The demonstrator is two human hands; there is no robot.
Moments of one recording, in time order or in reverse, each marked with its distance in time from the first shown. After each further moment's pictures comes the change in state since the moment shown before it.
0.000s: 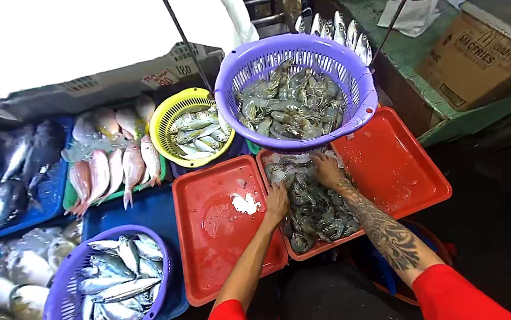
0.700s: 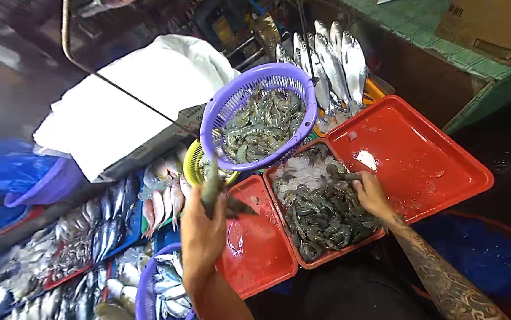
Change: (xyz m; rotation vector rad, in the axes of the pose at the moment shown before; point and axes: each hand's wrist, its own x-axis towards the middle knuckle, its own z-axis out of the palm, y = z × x) left_hand -0.183 0.071 -0.233 -0.178 0.688 0.113; right_hand -0.121 0.073 -0.062 0.519 0.258 0.119
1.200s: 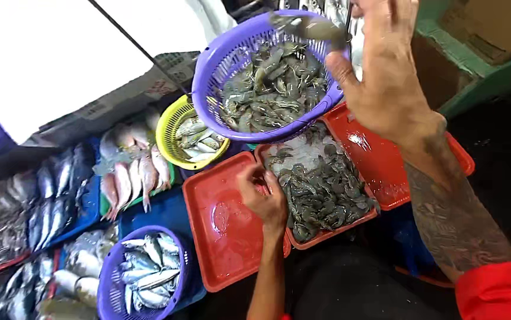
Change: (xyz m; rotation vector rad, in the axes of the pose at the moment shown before) left_hand -0.035 -0.031 0.159 -0.462 0.430 0.098; right_hand 0.046 -0.248 -0.075 -0.294 0.330 -0.569
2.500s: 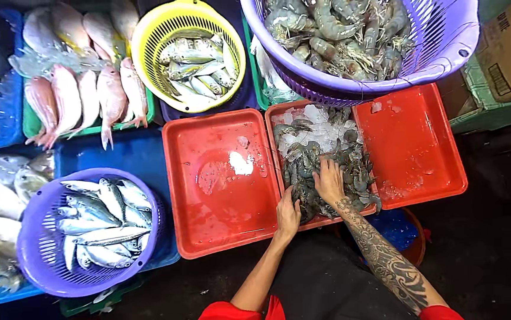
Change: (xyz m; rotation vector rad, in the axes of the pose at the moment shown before) left_hand -0.161 -0.109 0.006 0.115 -0.635 -0.593; right_hand -0.229 0.049 0.235 -0.220 -0.695 0.423
